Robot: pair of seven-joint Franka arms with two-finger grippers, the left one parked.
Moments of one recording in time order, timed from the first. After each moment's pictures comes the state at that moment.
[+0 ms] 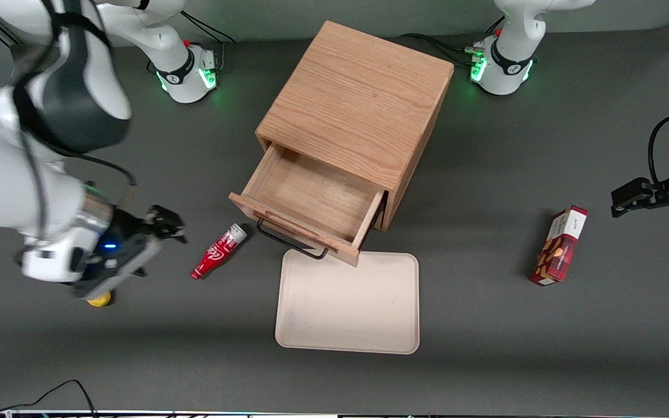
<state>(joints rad) 0.28 0.45 -0.15 -1.12 0.20 1.66 -0.37</state>
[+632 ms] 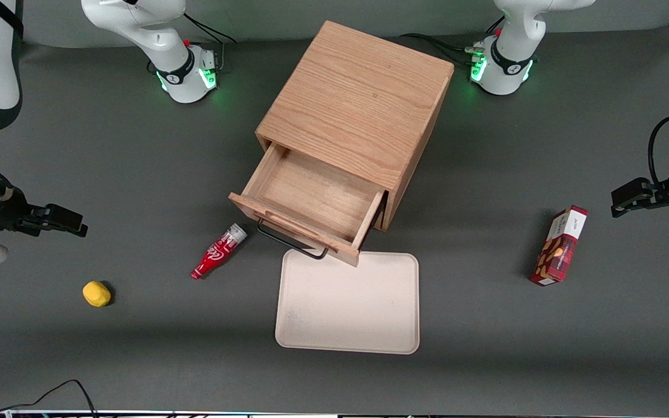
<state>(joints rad) 0.12 0.26 -0.15 -1.36 0.07 1.63 0.07</state>
